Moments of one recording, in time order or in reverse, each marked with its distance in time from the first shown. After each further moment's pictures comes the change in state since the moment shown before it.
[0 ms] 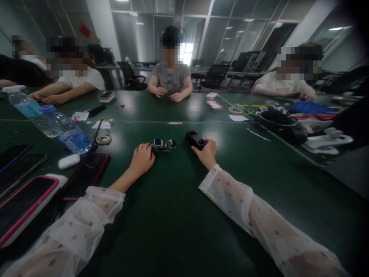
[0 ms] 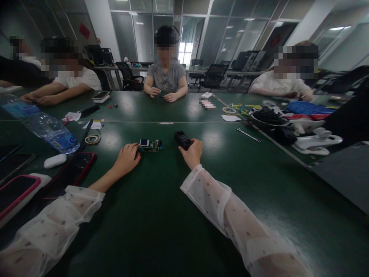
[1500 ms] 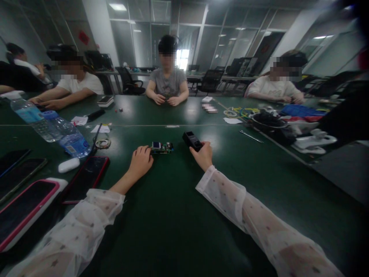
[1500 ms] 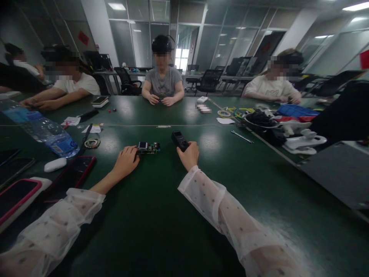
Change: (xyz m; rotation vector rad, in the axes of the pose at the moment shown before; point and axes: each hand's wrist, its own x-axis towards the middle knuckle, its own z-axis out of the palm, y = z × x) left_hand 0.000 0.005 -0.005 0.042 0.036 0.009; right_hand -0.001 -0.013 -0.011 -0.062 -0.034 0.040
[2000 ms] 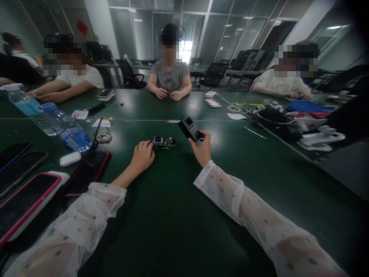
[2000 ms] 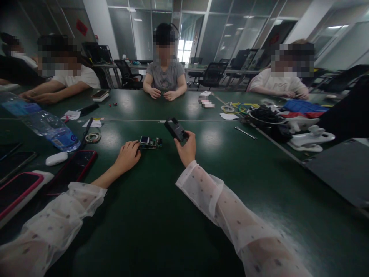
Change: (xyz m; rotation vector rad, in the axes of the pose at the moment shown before) left_hand 0.000 -0.001 0.000 -0.016 -0.019 0.016; right_hand -0.004 -0.023 0.002 0.375 0.104 -0.207
